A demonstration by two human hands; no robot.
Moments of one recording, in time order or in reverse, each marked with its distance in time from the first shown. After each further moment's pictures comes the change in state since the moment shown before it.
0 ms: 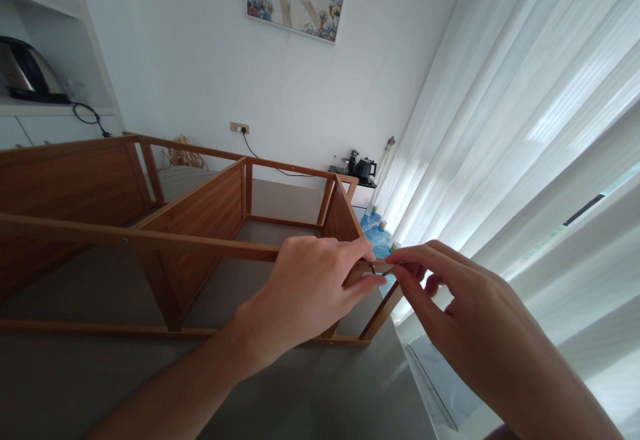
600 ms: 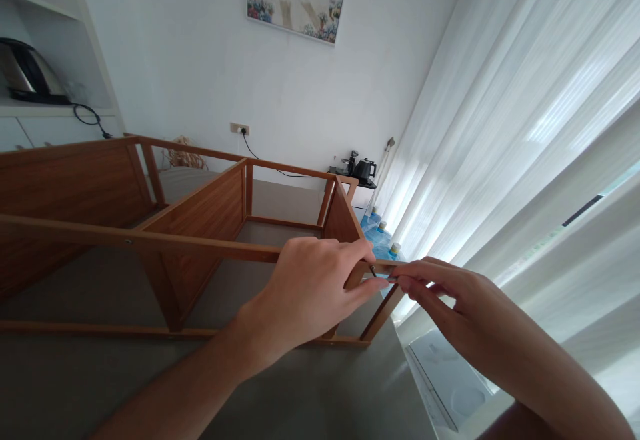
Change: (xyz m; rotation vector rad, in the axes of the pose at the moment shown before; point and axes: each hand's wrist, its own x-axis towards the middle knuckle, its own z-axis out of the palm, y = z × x) left_hand -0.001 0.000 0.000 0.007 -0.010 -0.024; right_hand -0.003 0.035 0.000 0.157 -0.305 0.133
